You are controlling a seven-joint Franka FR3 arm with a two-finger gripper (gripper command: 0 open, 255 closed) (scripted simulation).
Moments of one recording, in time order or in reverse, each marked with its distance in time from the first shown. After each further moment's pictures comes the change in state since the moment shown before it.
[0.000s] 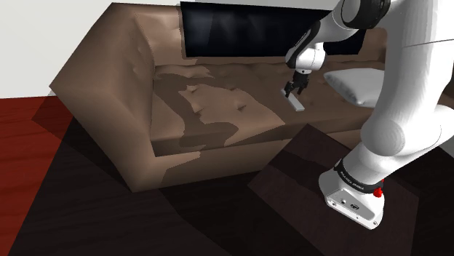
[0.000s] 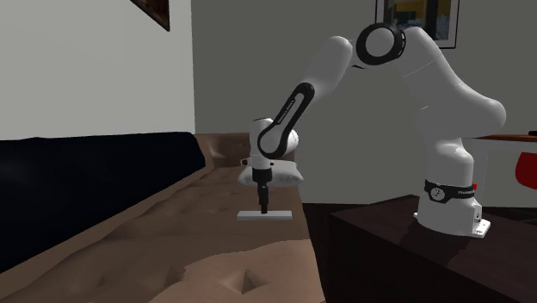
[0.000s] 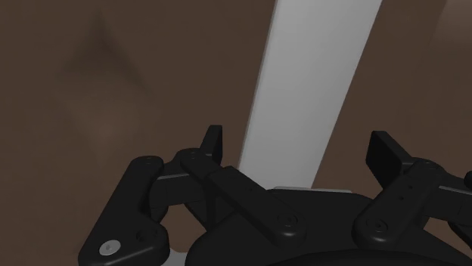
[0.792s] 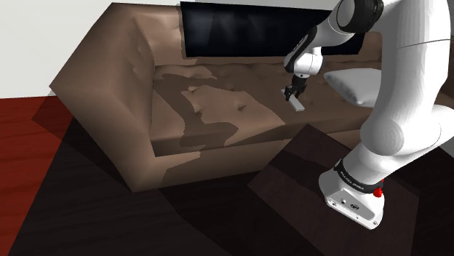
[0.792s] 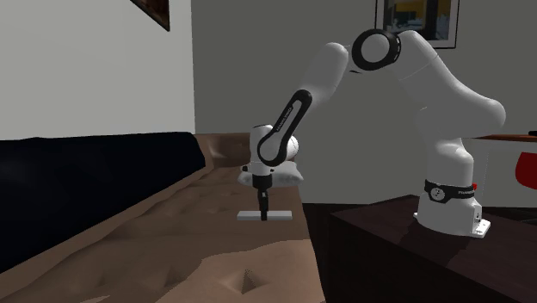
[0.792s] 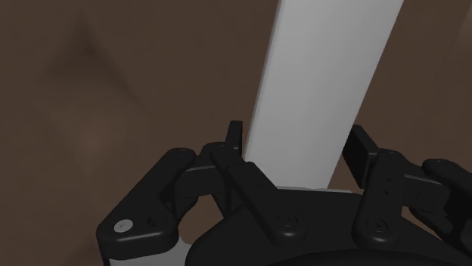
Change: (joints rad) arm -0.018 0.052 0.020 0.015 0.019 0.038 -0.014
